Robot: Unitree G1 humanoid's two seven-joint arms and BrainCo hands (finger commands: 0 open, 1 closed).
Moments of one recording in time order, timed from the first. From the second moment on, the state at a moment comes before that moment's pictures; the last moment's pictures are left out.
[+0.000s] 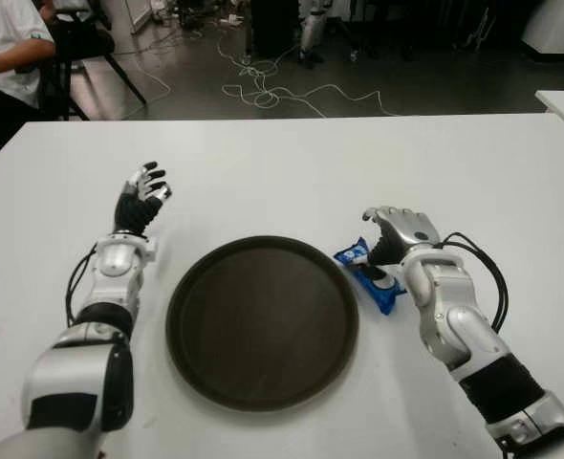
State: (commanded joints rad) left arm -0.70 0.23 0.17 1.26 0.02 -0.50 -0.01; right arm -0.34 -0.28 0.43 0.09 -0.99 0.46 0.28
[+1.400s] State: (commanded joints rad) left arm -0.70 0.23 0.17 1.25 0.02 -0.48 -0.03; right arm -0.50 -0.25 0.43 0.50 -0.85 0.38 0.10
